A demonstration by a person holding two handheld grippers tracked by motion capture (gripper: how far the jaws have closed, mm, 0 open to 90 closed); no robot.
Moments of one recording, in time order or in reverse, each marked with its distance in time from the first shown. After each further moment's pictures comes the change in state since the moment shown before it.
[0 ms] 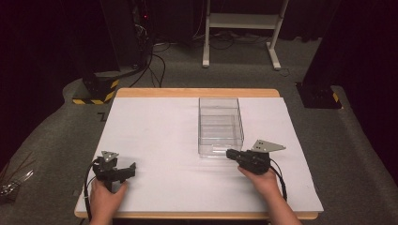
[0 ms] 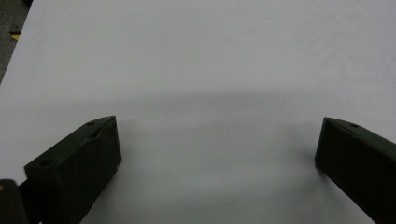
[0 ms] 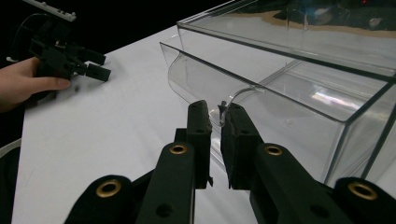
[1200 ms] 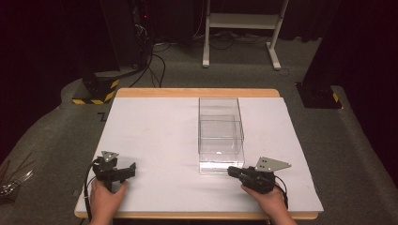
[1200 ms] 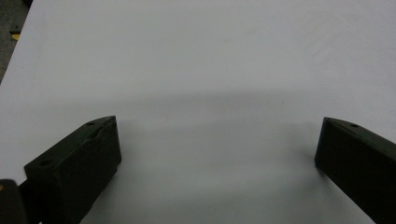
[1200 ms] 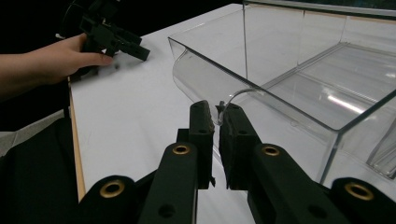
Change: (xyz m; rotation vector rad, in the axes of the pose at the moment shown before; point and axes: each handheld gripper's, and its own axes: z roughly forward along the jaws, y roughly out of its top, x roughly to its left) left arm 0.000 0.000 0.000 0.000 0.000 0.000; right arm 0.041 -0.020 -0.028 0.025 0.058 -0.041
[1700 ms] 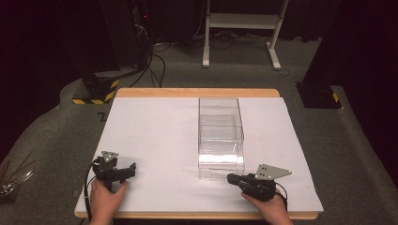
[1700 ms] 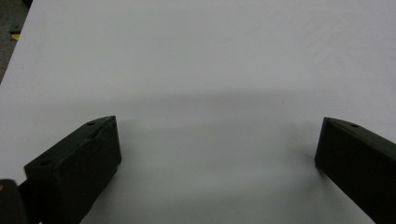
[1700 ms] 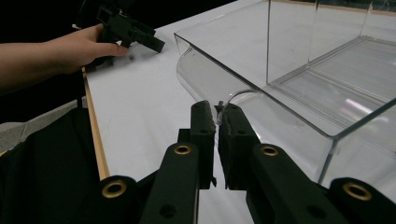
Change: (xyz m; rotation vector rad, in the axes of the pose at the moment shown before) left arm 0.000 0.000 0.000 0.000 0.000 0.000; right arm 0.017 -0.008 -0.006 0.013 0.024 -0.017
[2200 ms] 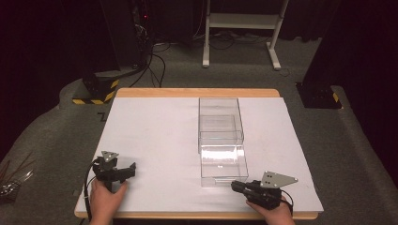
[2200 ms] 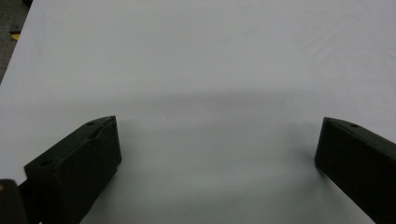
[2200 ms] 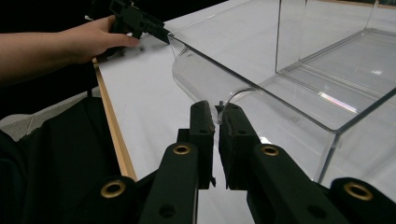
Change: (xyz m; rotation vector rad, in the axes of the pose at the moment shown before) left arm 0.000 0.000 0.000 0.000 0.000 0.000; right arm 0.010 -0.011 -0.016 0.008 0.011 -0.010
